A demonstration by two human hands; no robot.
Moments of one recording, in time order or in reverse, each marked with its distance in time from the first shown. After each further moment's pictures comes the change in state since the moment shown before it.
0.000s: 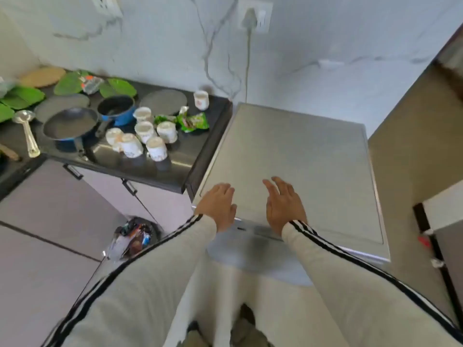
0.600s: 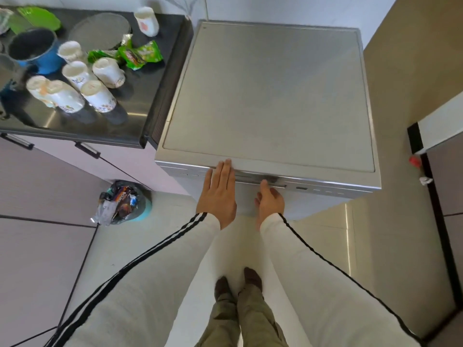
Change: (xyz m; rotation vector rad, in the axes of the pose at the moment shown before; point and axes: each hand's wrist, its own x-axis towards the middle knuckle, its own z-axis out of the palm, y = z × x) left_hand -0.042 0.065 0.133 0.223 -0.137 0.044; right_hand -0.109 0.008 0.083 1.426 0.213 1.439
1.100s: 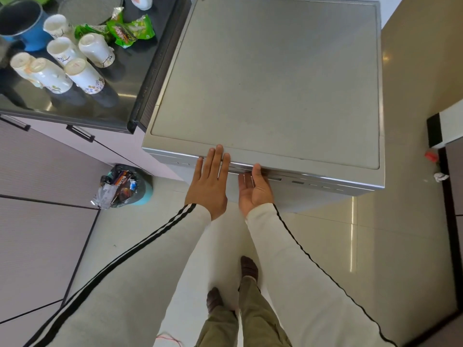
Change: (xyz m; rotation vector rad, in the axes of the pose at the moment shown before) left_hand 0.010 0.011 0.012 0.051 -0.017 -0.080; right_hand 0.013 -0.009 0.010 0.639 -0.240 0.211
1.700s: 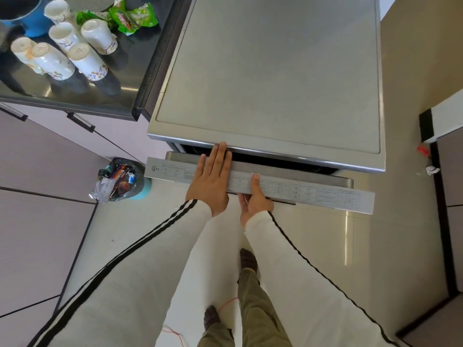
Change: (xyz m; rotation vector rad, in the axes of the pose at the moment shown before) left_hand -0.028 -0.010 0.007 -0.060 0.006 0.088; right_hand -0.034 0.029 -0.043 -0.255 0.257 -0.064
